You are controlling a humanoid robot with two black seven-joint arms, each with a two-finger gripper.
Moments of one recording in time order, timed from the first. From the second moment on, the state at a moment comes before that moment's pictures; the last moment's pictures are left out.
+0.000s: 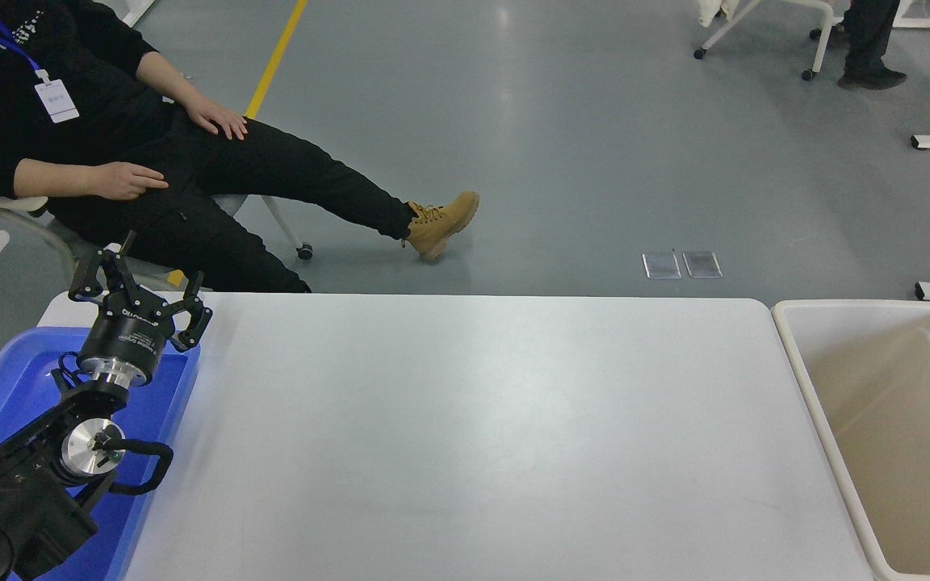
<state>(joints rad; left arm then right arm) -0.54 0.39 -0.87 -0.51 0.08 -0.52 -0.58 0.95 -0.59 0.20 0.18 -0.40 -0.01 0.22</state>
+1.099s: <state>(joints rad) -0.54 0.39 -0.87 -0.51 0.08 -0.52 -0.58 0.63 -0.45 1.06 0.72 -0.41 0.02 0.51</state>
